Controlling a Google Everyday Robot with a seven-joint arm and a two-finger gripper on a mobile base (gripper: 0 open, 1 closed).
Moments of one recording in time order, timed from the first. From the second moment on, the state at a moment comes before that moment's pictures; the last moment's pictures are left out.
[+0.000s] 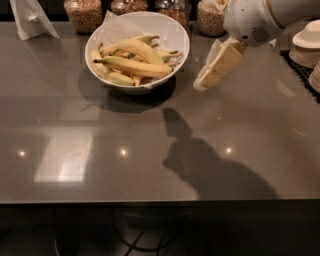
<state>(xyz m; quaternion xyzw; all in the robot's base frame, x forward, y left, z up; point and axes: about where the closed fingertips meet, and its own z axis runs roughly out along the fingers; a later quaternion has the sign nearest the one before) 0.556 -0.083 1.014 -0.65 0.64 0.05 0.42</state>
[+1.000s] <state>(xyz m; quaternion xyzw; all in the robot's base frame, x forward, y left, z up) 0.608 -0.009 1.004 -0.72 0.55 0.05 0.43</state>
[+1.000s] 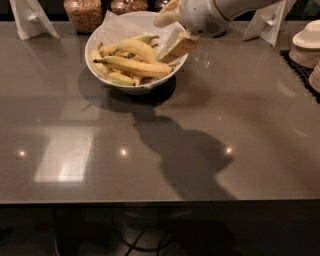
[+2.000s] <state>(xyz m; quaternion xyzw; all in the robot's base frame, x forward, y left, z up) 0.633 0.030 0.965 -0.73 0.53 0.06 0.42</state>
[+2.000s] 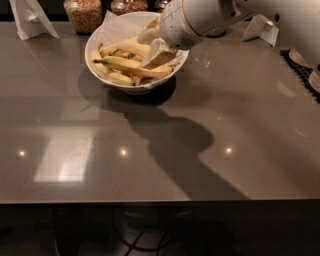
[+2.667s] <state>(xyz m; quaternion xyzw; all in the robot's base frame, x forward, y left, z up) 0.649 0.047 0.941 -0.74 0.53 0.07 0.42</state>
